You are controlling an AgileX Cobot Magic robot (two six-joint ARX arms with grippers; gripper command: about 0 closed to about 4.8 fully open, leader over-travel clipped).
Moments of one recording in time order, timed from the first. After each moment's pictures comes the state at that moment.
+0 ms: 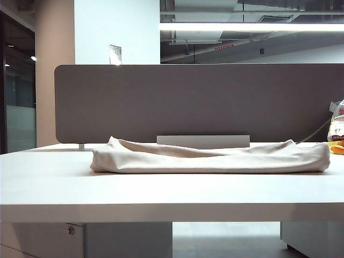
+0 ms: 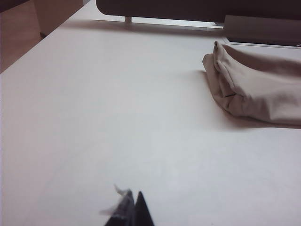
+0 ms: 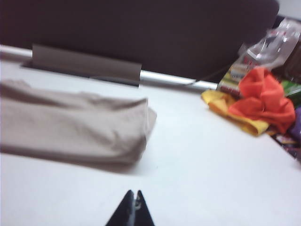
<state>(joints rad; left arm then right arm) 0.04 0.00 0.01 -0.17 0.04 -0.02 0.07 0.05 0.01 0.09 0.08 -0.14</state>
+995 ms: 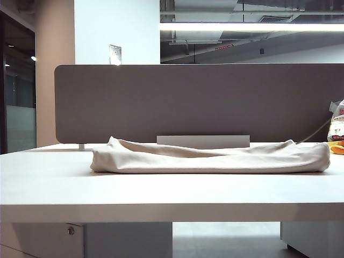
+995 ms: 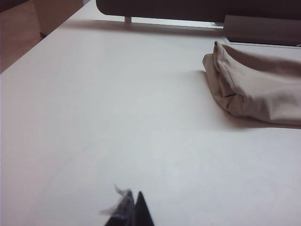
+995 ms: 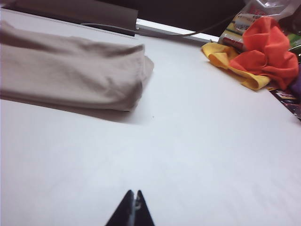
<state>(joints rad) 0.04 0.00 0.01 -0.17 0.04 -0.02 0.04 0.00 0.01 -0.13 0.09 -0.16</state>
